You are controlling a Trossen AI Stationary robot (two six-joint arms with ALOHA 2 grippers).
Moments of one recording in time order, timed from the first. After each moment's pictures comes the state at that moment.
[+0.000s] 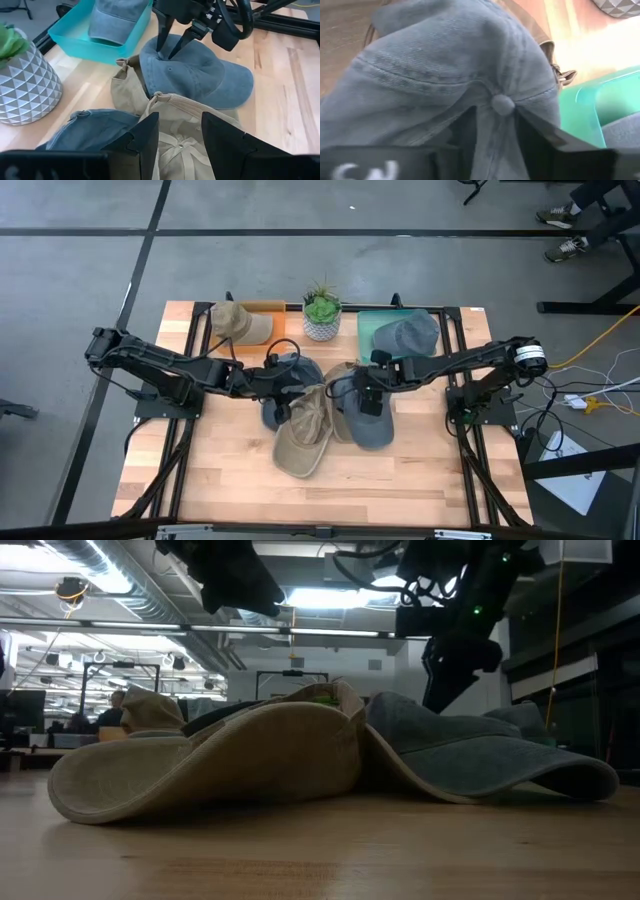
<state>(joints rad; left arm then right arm) -0.17 1.27 0.90 -0.23 -0.37 -0.34 0.02 1.51 0.99 -0.62 0.31 0.13</state>
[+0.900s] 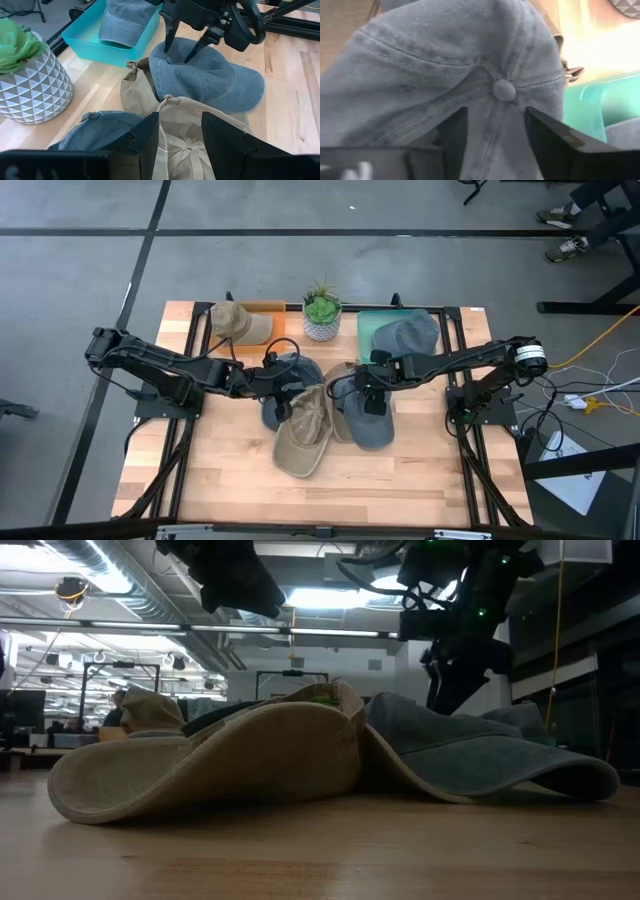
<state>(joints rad) -0.17 1.27 0.90 -0.23 -0.41 -0.34 0.00 1.51 0.99 -0.66 0.27 0.04</state>
